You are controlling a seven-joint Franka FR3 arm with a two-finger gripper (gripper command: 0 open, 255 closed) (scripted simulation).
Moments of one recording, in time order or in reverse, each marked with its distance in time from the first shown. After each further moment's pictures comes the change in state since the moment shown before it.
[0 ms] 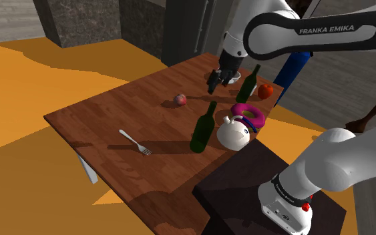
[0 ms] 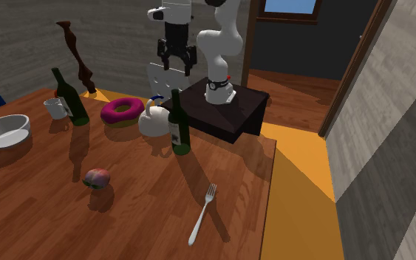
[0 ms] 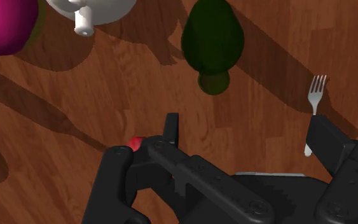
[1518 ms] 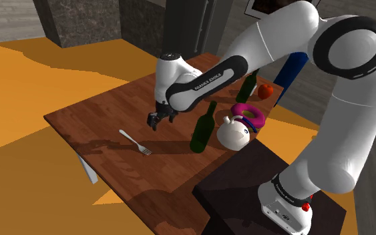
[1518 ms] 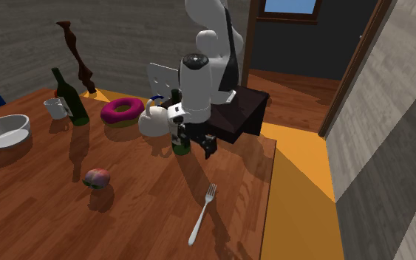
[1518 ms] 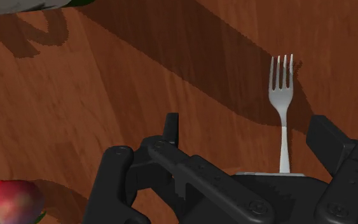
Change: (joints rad) arm 0.107 0.832 0.135 0.338 -0.180 0.374 0.432
